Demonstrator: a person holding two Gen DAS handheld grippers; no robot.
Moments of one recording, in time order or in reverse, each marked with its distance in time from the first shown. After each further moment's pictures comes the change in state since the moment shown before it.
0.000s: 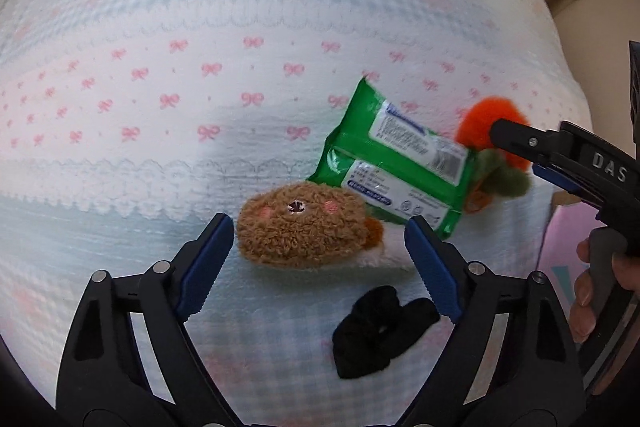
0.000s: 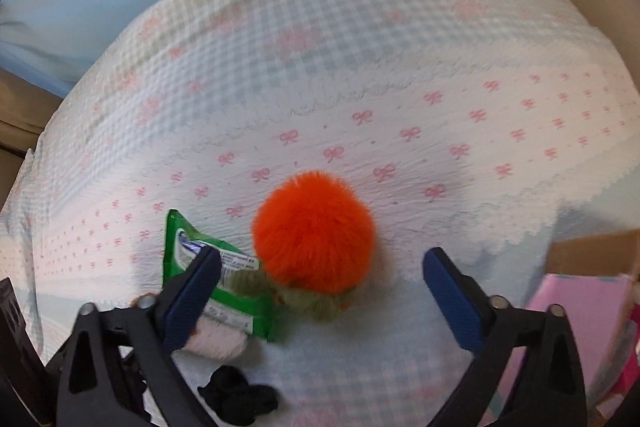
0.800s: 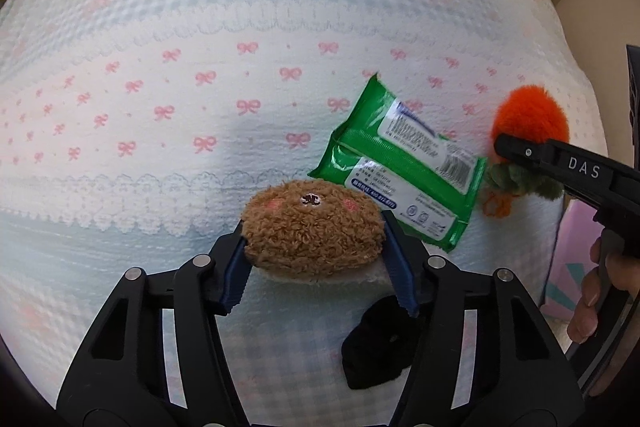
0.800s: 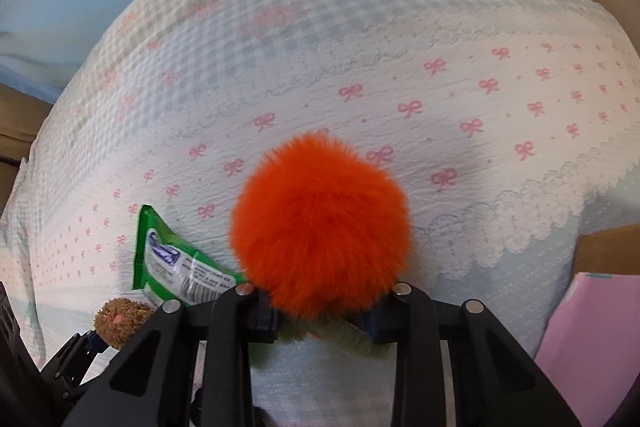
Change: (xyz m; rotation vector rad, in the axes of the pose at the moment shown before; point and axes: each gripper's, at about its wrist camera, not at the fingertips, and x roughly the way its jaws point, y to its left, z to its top) left arm 0.003 -0.009 0.007 0.050 -0.025 0.030; right arm 0.006 -0.019 -0.006 0.054 -0.020 0.006
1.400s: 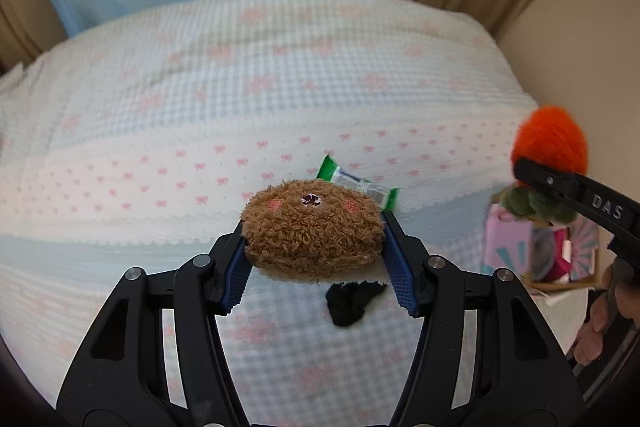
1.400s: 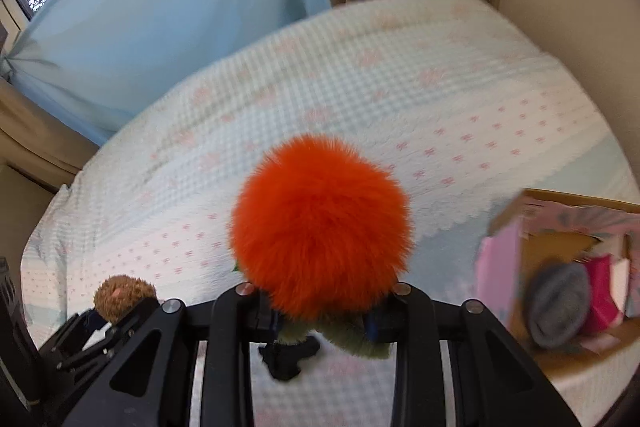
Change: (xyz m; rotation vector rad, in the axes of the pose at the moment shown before) left arm -0.180 -0.017 -0.015 0.109 -0.213 -0.016; right arm -0.183 0.031 -0.045 0.021 -0.232 0.028
